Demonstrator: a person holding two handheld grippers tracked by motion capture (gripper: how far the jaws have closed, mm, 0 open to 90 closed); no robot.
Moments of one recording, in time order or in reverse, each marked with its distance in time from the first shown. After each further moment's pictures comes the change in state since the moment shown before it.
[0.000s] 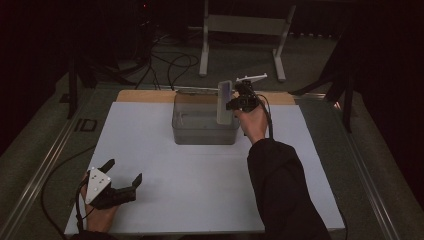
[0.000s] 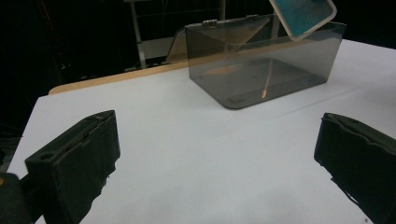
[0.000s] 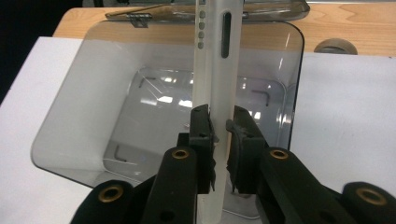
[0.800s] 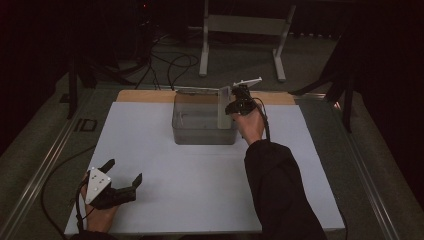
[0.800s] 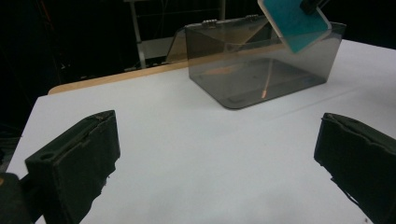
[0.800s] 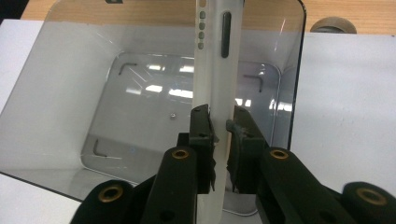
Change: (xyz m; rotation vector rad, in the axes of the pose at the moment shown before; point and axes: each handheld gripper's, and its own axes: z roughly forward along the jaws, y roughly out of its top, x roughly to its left) left arm 0.000 0.000 0.000 -0.002 0.000 -0.002; right arm -0.002 -0.006 0.021 0.055 -0.052 0.007
